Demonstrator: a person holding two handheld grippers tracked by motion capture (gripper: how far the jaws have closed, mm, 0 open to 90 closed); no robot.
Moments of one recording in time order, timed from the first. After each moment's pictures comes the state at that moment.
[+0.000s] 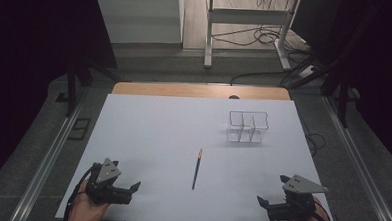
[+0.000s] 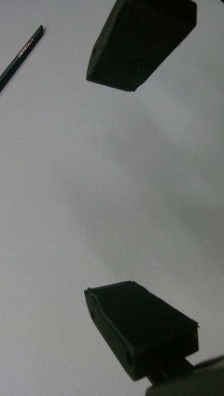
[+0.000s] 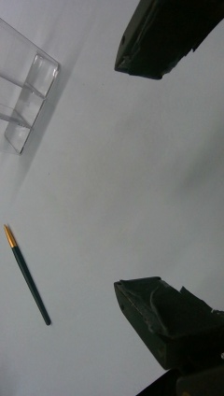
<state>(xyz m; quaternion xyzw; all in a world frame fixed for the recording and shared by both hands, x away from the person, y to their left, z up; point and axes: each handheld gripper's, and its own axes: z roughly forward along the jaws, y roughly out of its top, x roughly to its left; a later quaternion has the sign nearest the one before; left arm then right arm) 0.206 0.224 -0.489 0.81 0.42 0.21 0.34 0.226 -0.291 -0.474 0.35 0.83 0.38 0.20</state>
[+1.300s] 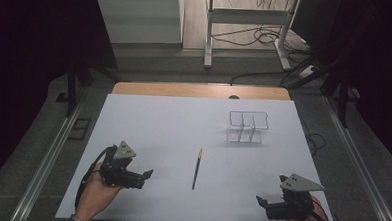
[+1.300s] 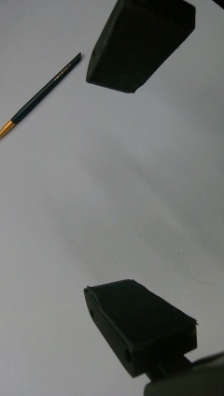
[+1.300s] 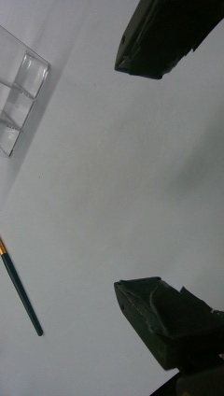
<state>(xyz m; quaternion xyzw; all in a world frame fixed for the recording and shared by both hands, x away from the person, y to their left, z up) 0.248 0.194 -0.456 0.84 0.42 0.16 0.31 0.229 -0.288 -0.477 0.36 0.84 0.37 0.19</state>
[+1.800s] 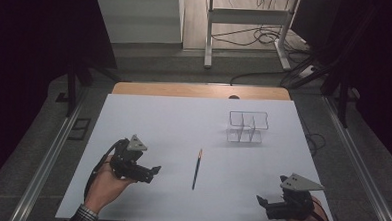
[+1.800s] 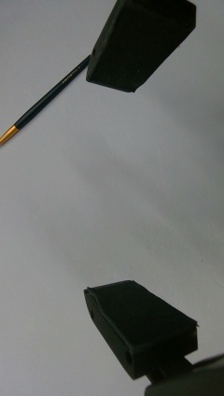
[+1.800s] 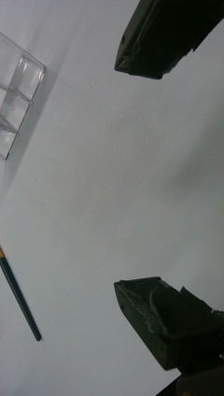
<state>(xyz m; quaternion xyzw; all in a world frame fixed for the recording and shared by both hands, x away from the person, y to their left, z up) 0.270 0.173 -0.450 0.85 0.41 0.15 0.29 0.230 -0.289 -0.478 0.37 0.84 0.36 0.19</state>
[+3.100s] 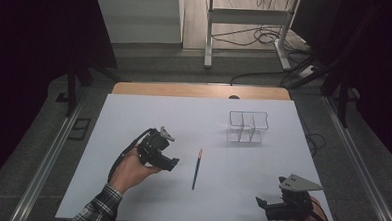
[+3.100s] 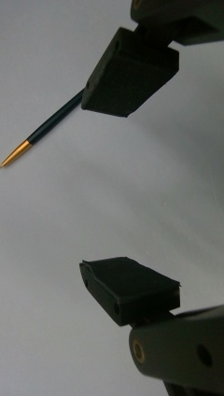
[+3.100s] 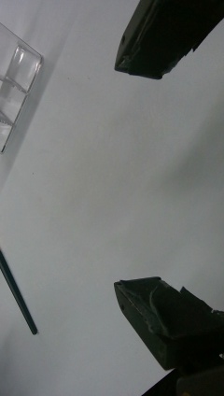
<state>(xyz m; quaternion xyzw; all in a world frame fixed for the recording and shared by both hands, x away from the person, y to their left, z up) 0.315 0.115 -0.450 0.89 0.38 0.11 0.23 0.229 -0.287 -0.479 0.36 0.84 0.36 0.18</state>
